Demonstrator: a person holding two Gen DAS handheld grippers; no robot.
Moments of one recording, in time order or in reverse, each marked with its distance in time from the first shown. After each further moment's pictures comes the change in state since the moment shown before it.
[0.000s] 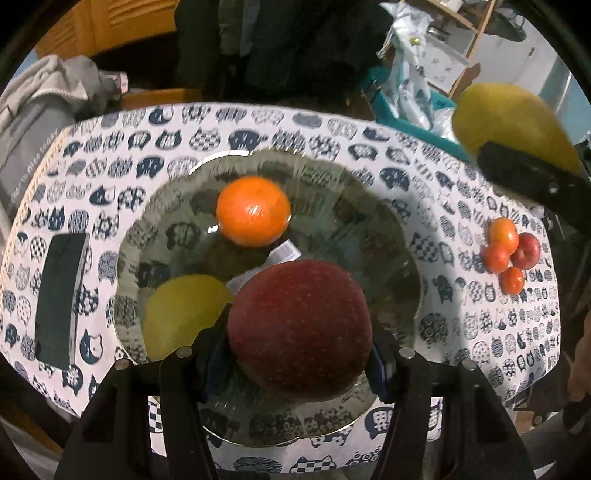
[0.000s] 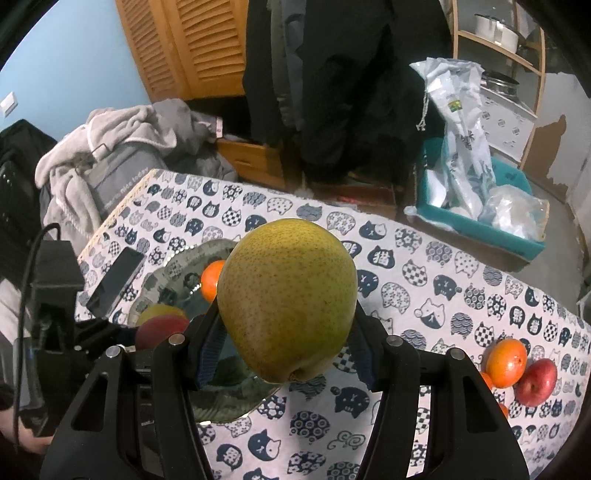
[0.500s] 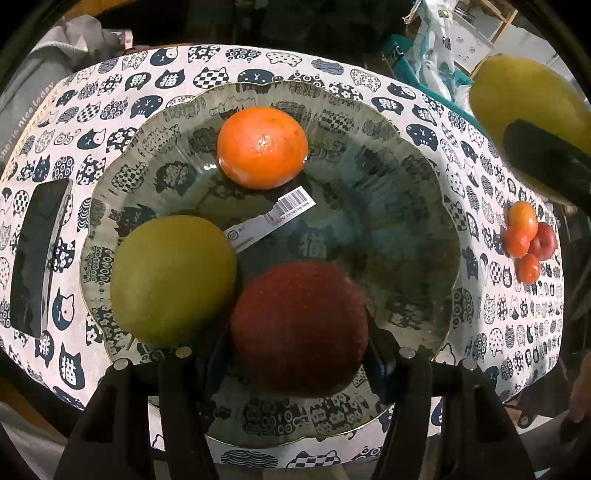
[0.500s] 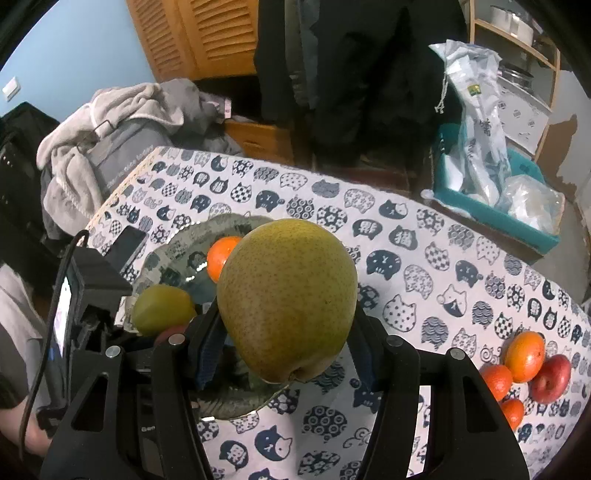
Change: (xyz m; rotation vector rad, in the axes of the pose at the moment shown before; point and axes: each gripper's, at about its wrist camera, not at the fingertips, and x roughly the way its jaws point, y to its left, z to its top) left arm 0.032 0.007 -0.014 -0.060 0.115 -0.005; right arm 0.026 0.013 -0.014 -0.022 0.057 0.027
